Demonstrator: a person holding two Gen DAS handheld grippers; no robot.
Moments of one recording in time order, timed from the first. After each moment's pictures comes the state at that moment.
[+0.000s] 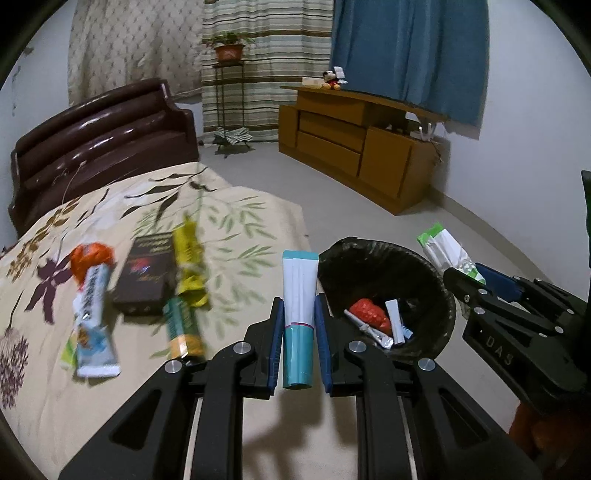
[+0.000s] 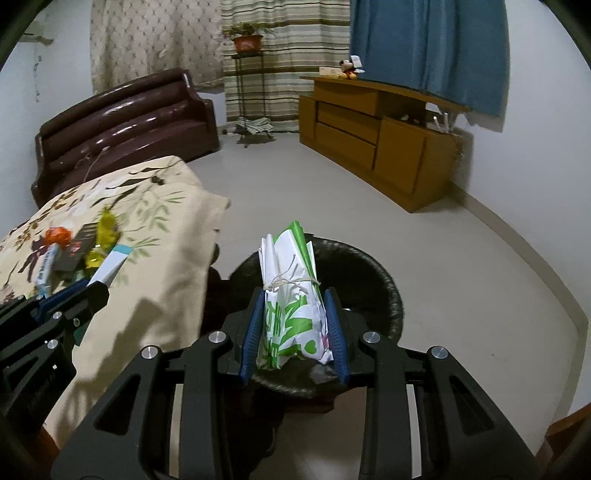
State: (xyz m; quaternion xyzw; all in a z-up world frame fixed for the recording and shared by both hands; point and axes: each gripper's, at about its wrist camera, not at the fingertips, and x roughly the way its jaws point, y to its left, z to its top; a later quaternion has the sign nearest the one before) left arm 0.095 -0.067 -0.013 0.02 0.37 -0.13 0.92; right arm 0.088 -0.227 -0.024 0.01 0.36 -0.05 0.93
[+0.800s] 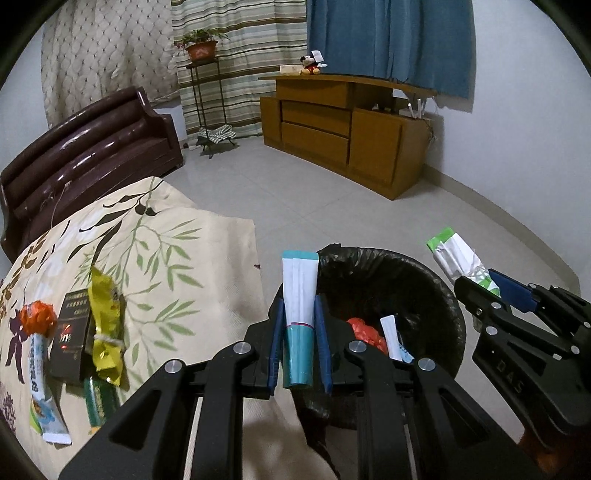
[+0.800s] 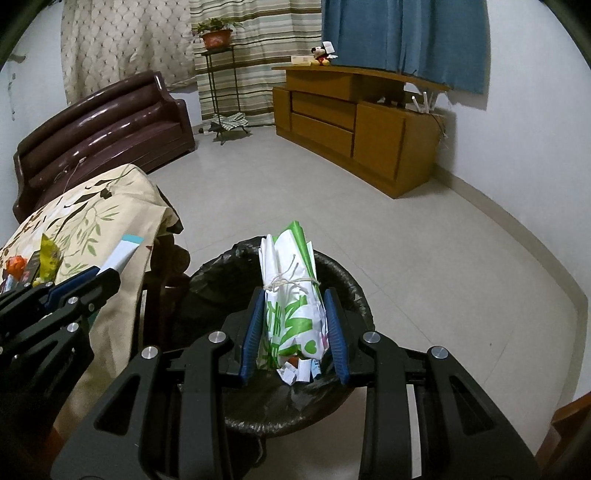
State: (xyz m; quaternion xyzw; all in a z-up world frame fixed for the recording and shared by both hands) left arm 0.153 -0.136 -0.033 0.08 0.38 -0.14 0.91; right arm 0.130 -0.280 -0.049 0.04 0.38 -0.08 0.92
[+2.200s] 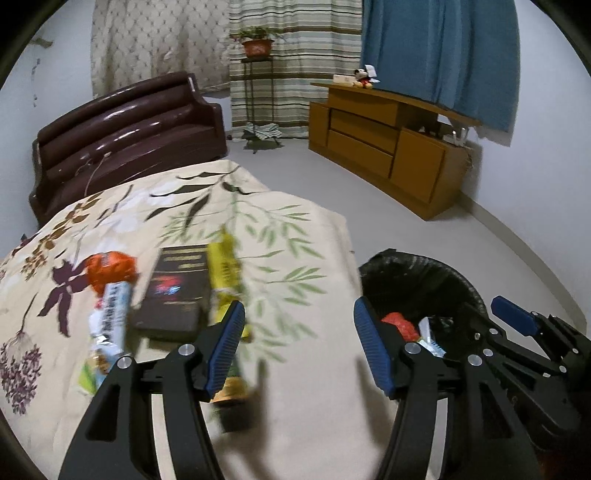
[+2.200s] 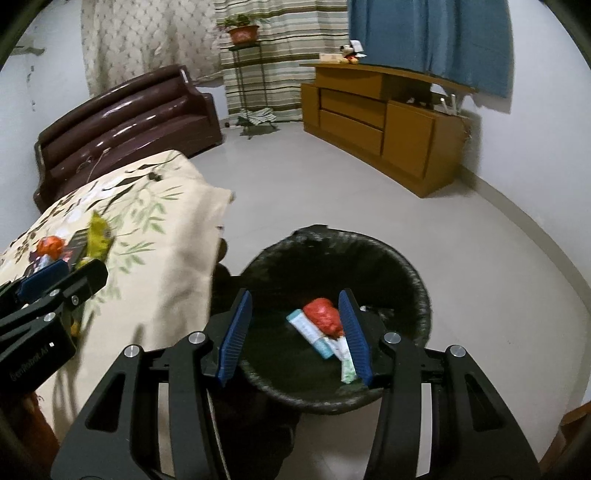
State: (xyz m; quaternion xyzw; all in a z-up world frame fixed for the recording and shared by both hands) left arm 0.120 -0.045 -0.010 0.02 0.37 -0.07 0.92; right arm 0.115 -0.215 -0.040 0.04 0.38 -0.03 0.92
